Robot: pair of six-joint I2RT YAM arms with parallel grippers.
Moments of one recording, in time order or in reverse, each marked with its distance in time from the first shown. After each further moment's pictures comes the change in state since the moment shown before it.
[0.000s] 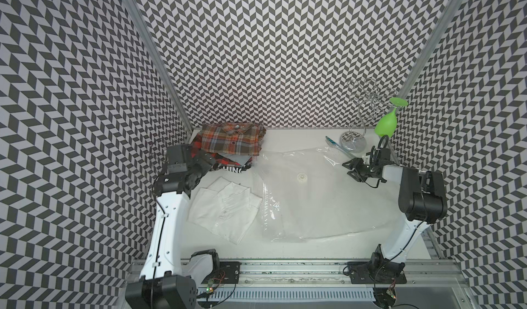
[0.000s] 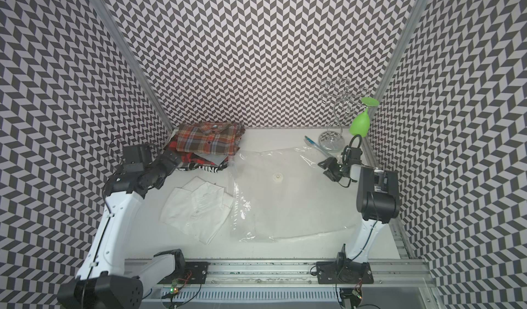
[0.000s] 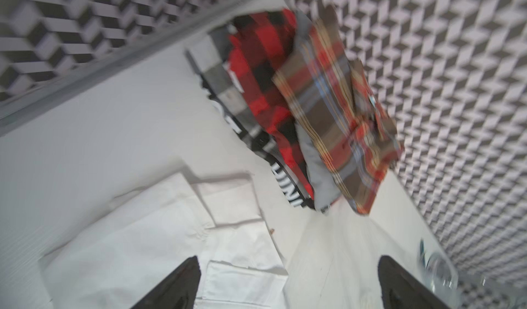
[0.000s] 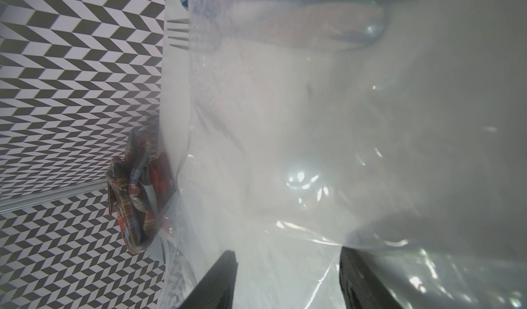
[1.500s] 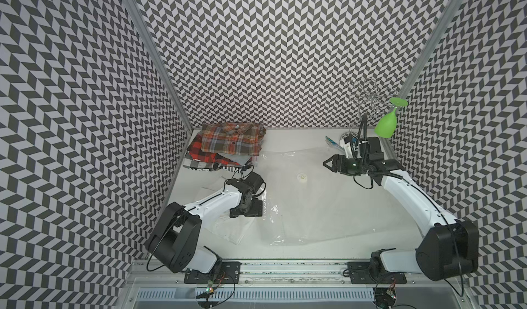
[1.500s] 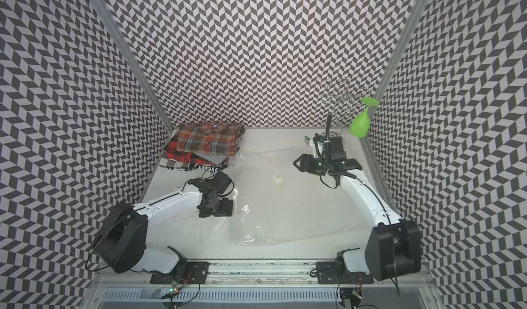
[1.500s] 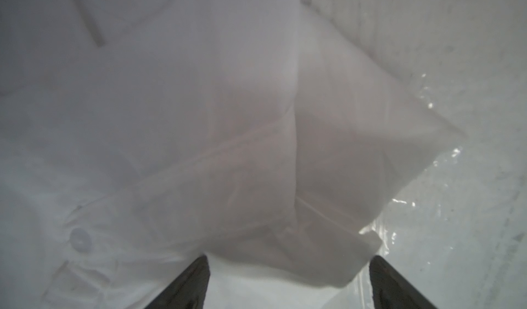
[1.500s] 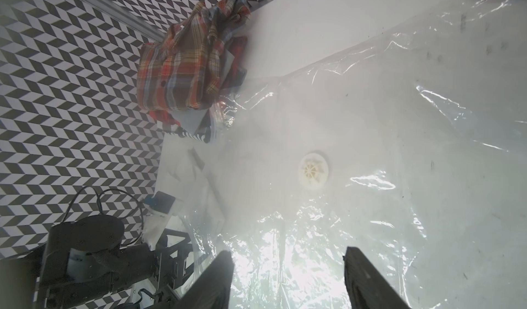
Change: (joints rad) left arm -0.621 0.347 -0.311 -0.055 -0.137 0.144; right arm 0.380 -0.539 0.033 -0.407 0.153 -0.278
